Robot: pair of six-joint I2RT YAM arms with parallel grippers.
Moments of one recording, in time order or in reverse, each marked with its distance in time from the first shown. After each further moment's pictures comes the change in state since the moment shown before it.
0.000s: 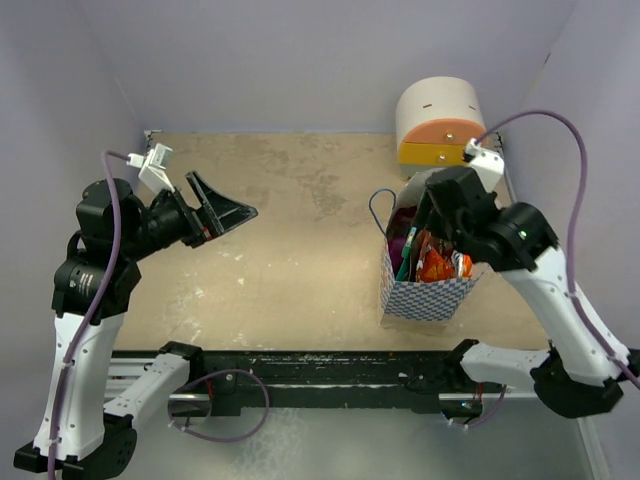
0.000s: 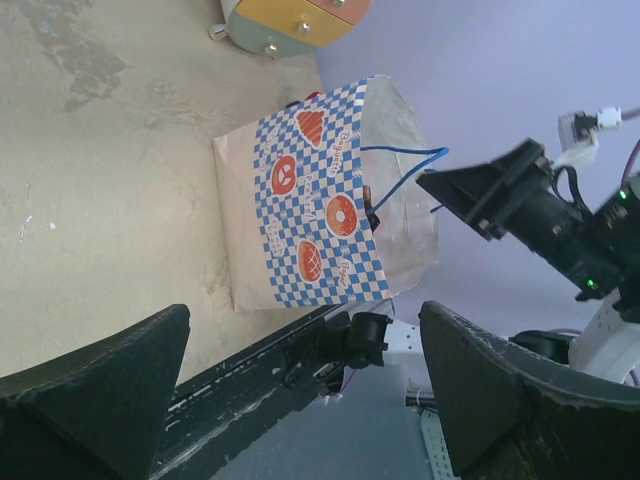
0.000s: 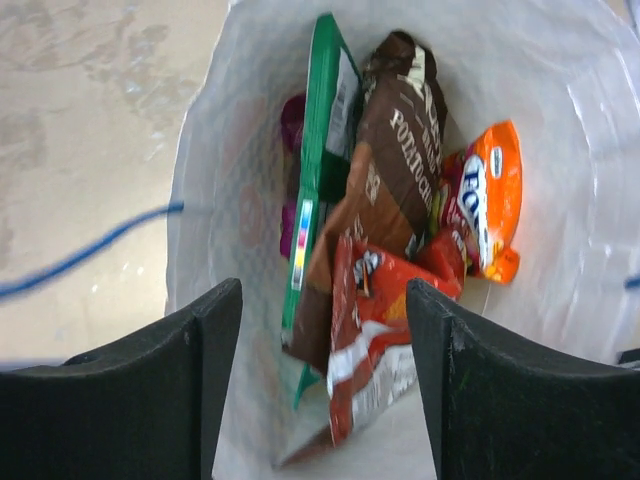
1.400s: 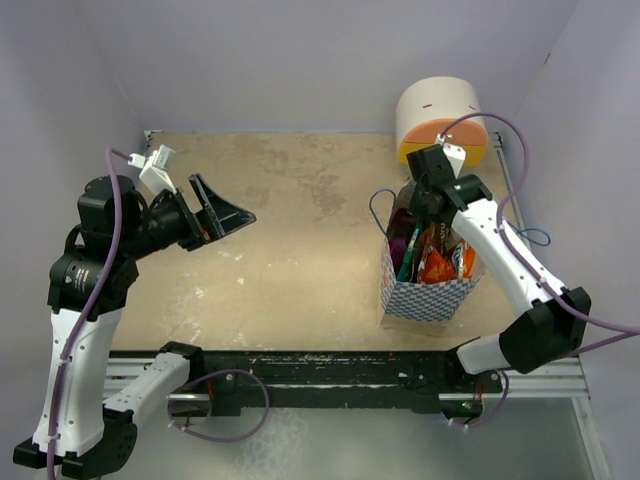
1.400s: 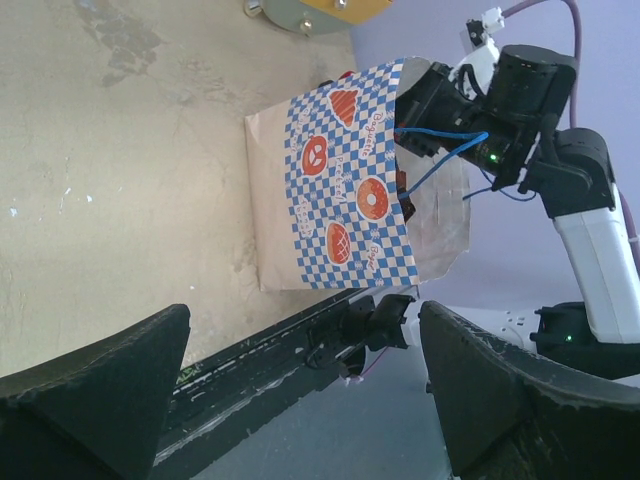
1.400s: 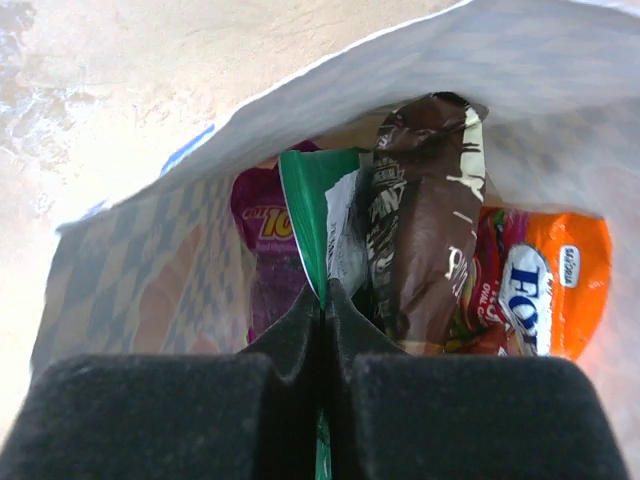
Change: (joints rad) left arm 0.000 0.035 0.064 -0.134 -0.023 0.075; right arm -0.301 0.311 -0.242 0.443 -0.185 -0.204
